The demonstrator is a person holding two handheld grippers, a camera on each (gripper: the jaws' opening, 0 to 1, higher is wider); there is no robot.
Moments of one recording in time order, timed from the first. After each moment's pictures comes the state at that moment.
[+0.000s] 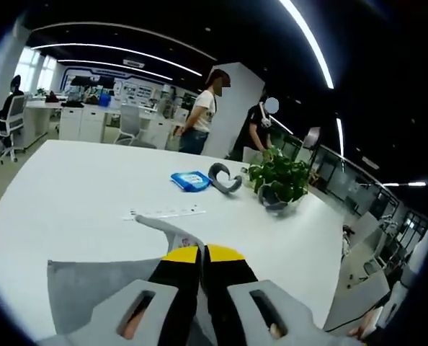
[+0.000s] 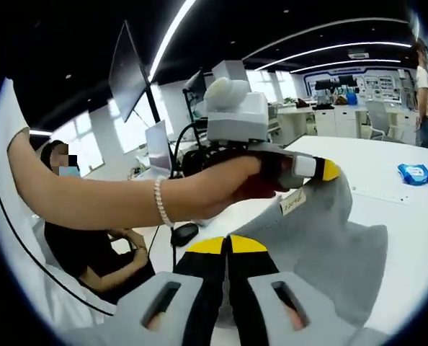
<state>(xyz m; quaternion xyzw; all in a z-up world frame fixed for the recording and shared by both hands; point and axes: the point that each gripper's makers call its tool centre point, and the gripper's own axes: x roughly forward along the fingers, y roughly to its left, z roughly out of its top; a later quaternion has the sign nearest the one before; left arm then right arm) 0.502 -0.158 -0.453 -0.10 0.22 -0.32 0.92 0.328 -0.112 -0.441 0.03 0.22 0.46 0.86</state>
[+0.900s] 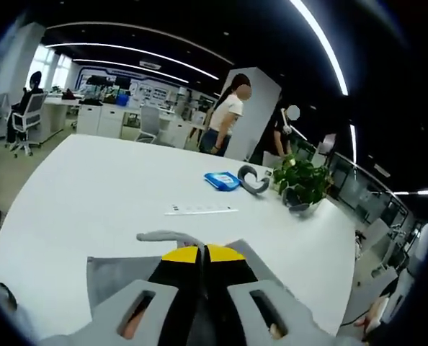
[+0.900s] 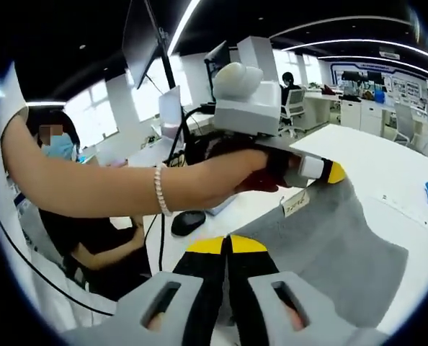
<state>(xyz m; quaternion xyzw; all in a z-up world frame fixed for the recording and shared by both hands) 0.524 -0.068 -0.497 -0.11 0.23 -0.27 0.93 0.346 -0.039 -0.484 -0.04 0.27 0.52 0.81</state>
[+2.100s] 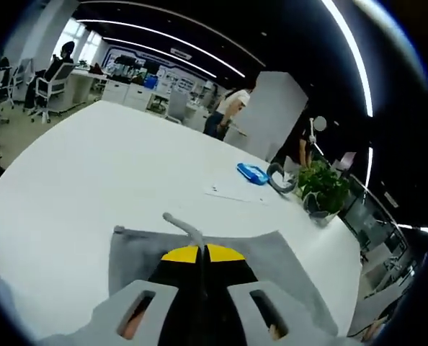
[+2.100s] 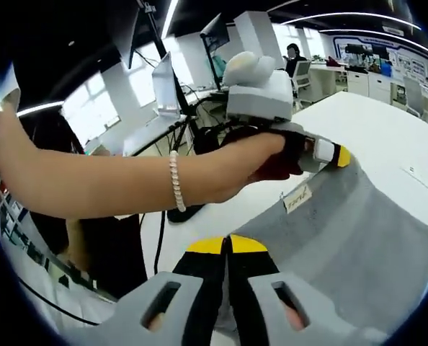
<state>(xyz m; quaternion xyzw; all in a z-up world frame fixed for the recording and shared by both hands) 0.550 -0.017 -0.555 -0.18 0.25 -0.22 0.93 0.352 0.001 -0.544 -0.03 0.33 0.52 0.79</state>
